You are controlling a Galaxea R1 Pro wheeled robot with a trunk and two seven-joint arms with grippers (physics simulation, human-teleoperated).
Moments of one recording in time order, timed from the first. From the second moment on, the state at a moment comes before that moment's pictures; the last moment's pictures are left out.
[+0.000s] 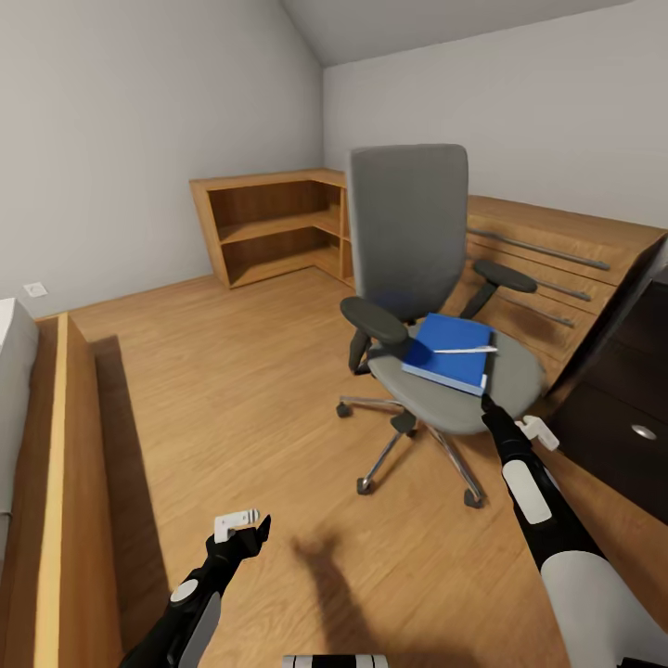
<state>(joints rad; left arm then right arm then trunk) -0.36 -0.07 0.05 -0.77 0.17 -0.04 -0.09 -0.70 -0.11 -0.18 -0.81 -0.79 -0.11 -0.02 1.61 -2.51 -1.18</state>
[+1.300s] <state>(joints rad) -0.36 -0.07 0.05 -0.77 0.17 -0.04 -0.09 -0.70 -0.11 -0.18 -0.80 -0.80 -0.10 -0.02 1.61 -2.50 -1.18</state>
